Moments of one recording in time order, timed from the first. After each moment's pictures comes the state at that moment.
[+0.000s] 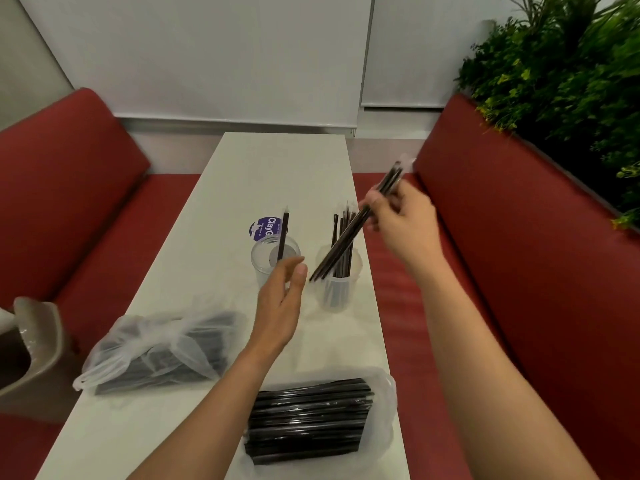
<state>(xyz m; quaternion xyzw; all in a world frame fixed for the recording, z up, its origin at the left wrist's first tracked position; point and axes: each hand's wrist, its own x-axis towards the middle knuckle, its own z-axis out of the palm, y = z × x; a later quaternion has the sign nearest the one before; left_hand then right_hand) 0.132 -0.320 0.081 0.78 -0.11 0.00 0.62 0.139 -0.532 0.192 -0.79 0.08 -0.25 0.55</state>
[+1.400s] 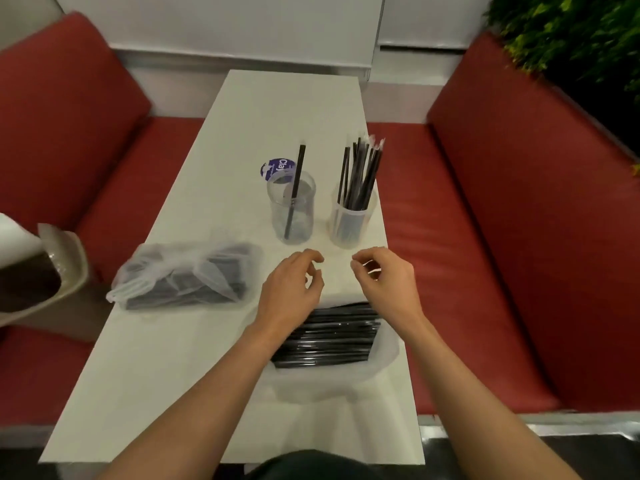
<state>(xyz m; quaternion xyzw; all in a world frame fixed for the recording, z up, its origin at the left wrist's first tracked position) 0.056 -0.281 0.043 0.91 -0.18 0.02 0.38 0.016 -0.468 0.051 -0.90 0.10 -0.14 0.41</state>
